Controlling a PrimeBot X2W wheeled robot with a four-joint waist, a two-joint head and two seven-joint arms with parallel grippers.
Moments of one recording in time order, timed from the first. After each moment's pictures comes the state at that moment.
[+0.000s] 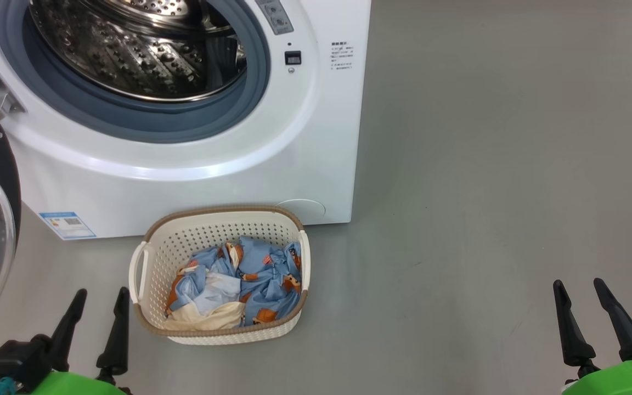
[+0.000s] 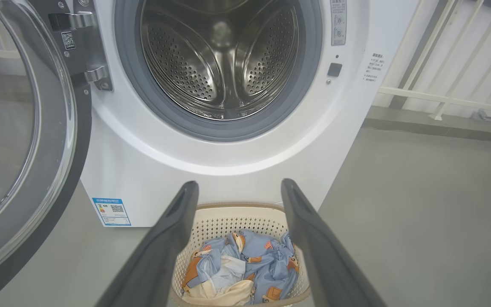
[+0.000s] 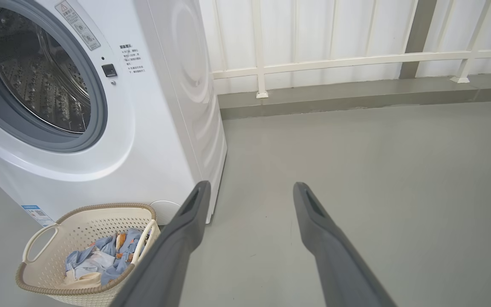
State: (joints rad) left arm -0.06 0.21 -0.05 0.23 -0.40 -0.13 -0.26; right arm 0.02 -0.19 -0.10 0.16 0.31 0.12 -0.25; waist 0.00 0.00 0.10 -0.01
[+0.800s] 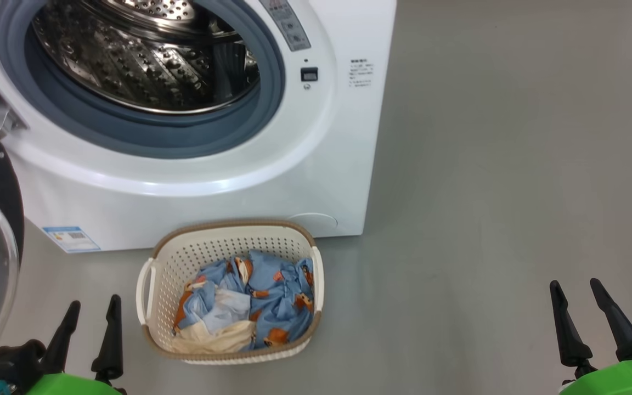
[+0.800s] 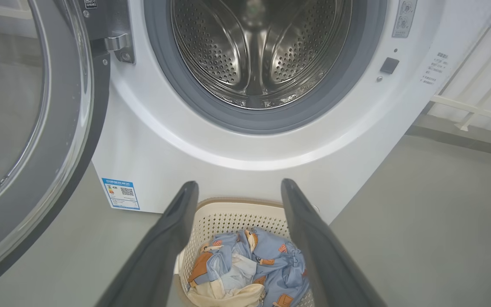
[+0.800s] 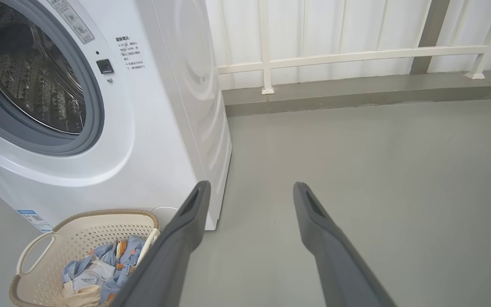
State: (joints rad) left arm -0.06 0.24 -0.10 0.28 -0.53 -0.13 -0.26; right arm 0.02 -0.19 -0.10 0.16 0.31 0.12 -0.25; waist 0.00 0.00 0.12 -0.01
